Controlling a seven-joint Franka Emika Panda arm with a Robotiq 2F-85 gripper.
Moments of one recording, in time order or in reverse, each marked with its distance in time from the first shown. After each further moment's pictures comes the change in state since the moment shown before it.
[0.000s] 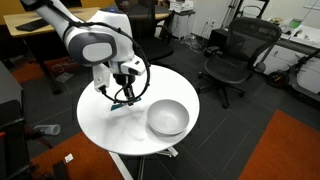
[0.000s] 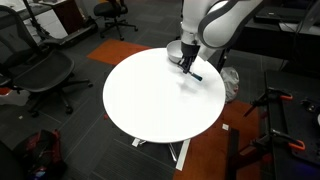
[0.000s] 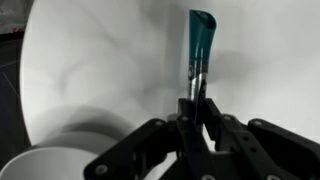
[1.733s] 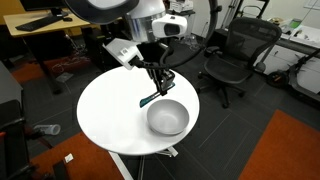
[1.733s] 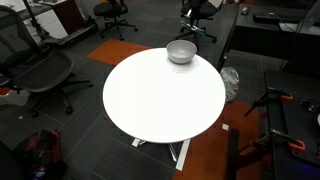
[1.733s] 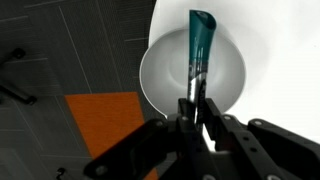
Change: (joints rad) arm -0.110 -0.160 -0.082 0.147 -0.146 -0.158 -0.250
